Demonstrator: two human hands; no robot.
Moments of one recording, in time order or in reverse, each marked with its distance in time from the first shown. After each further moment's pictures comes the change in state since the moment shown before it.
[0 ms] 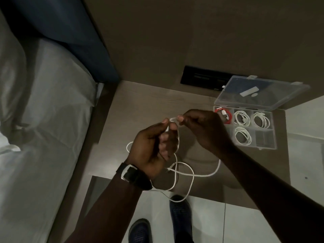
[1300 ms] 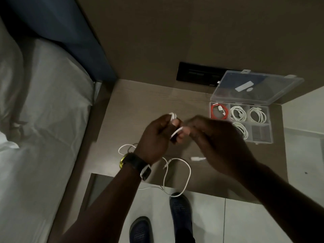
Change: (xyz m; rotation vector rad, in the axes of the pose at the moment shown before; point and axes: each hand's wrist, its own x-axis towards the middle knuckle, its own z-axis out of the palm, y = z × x) left_hand 0.015 -0.015 0.000 1.076 0.213 0.420; right_hand -0.054 -0.043 -0.039 -0.262 -0.084 -0.179
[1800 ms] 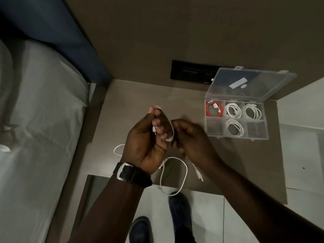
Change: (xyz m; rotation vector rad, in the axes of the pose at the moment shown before) left_hand -0.008 0.020 0.005 -1.222 -0.114 -0.217; right_hand 0.005 0.018 0.062 0.807 0.048 0.500
